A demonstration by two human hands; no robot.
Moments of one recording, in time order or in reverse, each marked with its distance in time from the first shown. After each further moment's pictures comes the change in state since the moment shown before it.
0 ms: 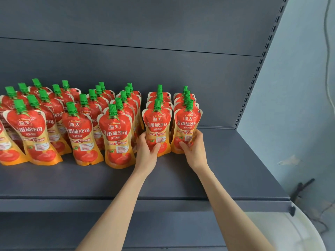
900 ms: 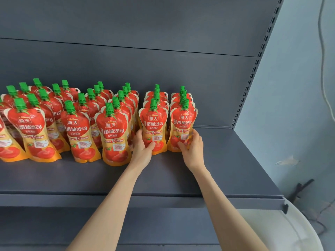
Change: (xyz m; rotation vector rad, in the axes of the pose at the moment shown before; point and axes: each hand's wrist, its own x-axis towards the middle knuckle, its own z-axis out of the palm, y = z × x) left_hand 0.001 0.006 -0.005 -0.039 -0.072 -0.104; right_hand -0.006 -0.003 -0.007 -0.128 0.035 0.006
